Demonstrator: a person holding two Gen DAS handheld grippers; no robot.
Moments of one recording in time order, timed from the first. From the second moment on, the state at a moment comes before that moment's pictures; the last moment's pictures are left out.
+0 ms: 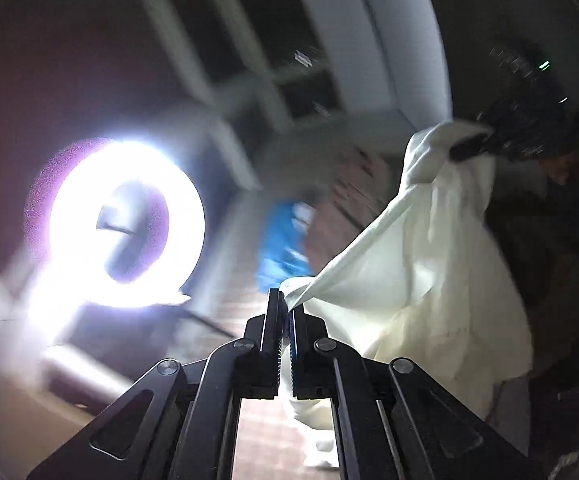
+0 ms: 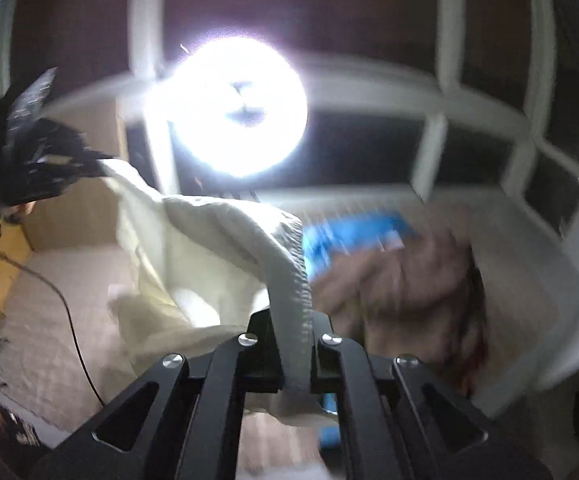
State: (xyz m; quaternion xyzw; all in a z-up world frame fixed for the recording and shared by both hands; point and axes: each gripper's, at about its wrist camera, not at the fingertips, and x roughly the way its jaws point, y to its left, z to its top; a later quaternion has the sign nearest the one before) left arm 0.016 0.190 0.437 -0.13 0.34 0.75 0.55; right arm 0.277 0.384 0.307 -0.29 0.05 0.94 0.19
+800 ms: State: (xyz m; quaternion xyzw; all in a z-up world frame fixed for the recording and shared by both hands) left arm 0.042 0.187 0.232 -0.37 0.19 0.79 0.46; right arm 0.214 0.540 0.218 -0.39 0.08 0.90 0.15
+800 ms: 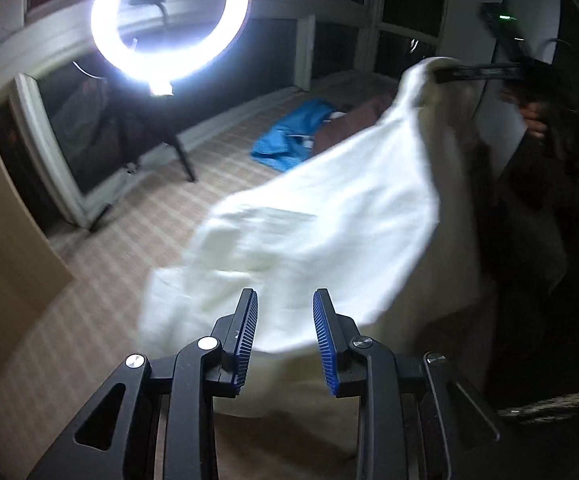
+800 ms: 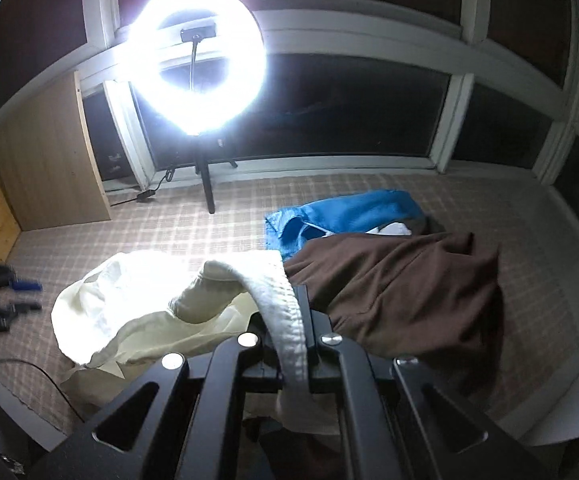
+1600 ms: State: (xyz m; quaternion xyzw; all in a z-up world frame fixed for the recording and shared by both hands) left arm 0.085 0.218 0.185 -0.44 0.20 0.72 0.49; right arm 0.182 0.577 0.202 -0.40 0.10 0.91 0.10
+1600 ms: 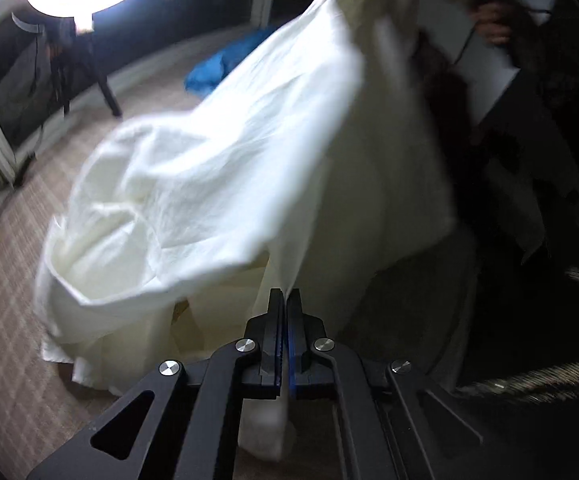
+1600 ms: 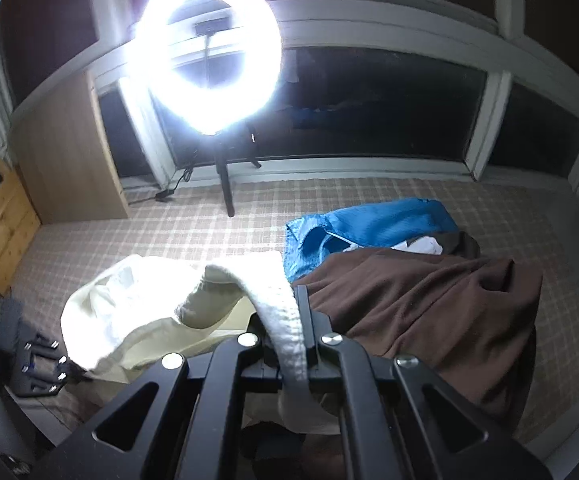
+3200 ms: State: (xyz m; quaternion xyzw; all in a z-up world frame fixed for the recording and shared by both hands) left arm 0.004 0.262 0.148 -0.49 0.40 0.59 0.51; right arm 0.171 0.586 0.168 -0.44 0.09 0.89 0.10
